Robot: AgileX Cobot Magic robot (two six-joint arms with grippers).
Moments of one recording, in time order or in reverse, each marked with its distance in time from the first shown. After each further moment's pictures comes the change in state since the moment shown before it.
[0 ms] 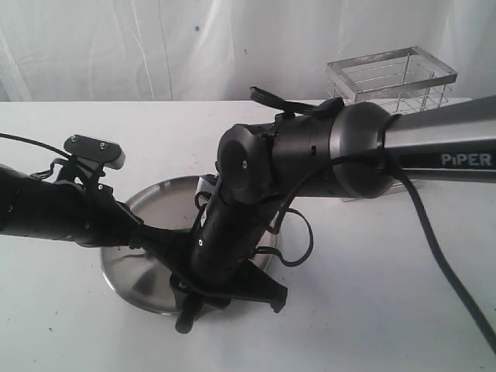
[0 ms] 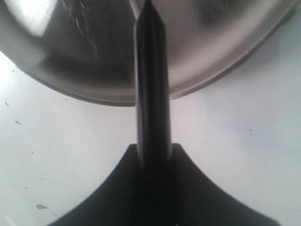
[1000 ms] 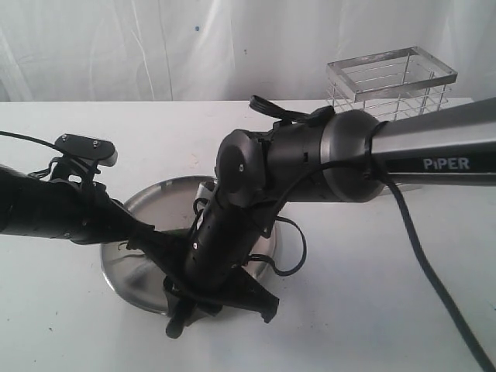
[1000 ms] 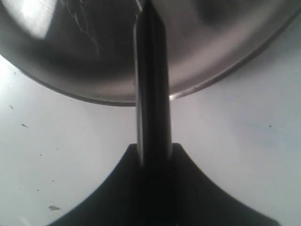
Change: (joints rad) left arm 0.000 0.000 0.000 -0.018 -0.073 -0.031; right arm -0.005 0.031 0.000 0.081 -0.024 -0.007
